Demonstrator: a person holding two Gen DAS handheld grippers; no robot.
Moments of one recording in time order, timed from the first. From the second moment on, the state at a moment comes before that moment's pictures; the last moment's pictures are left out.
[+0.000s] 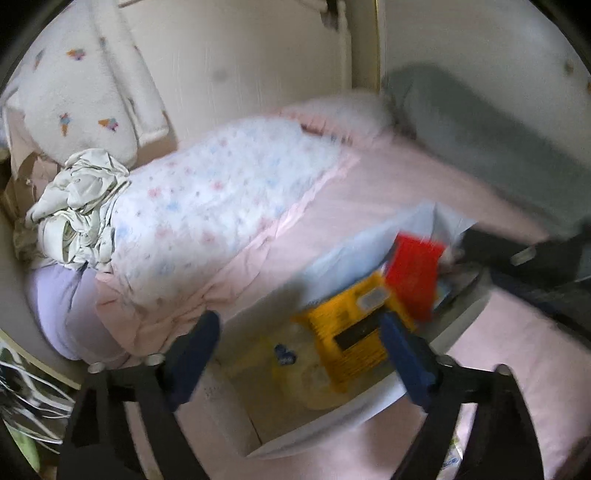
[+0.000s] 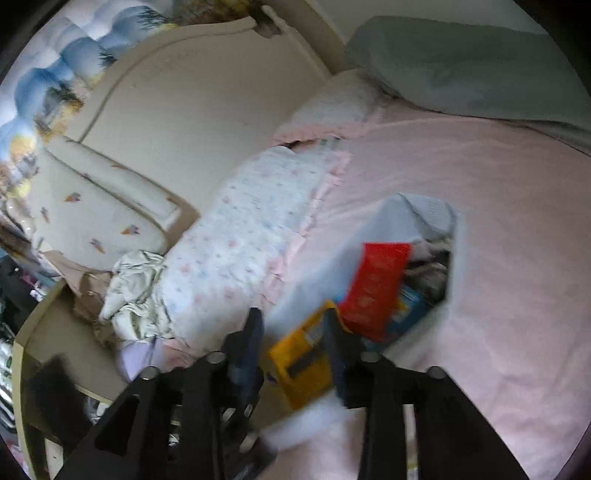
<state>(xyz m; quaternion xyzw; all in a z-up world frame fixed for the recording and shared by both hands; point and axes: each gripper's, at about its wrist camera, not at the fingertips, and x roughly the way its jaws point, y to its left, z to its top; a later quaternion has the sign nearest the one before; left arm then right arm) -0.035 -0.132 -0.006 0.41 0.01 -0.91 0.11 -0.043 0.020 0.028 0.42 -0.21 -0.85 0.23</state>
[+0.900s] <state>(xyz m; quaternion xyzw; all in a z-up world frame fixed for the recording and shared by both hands) -0.015 -0.124 0.003 0.39 0.07 -0.91 0.11 -0.037 0.018 0.018 0.45 -0.18 -0.85 0.20</state>
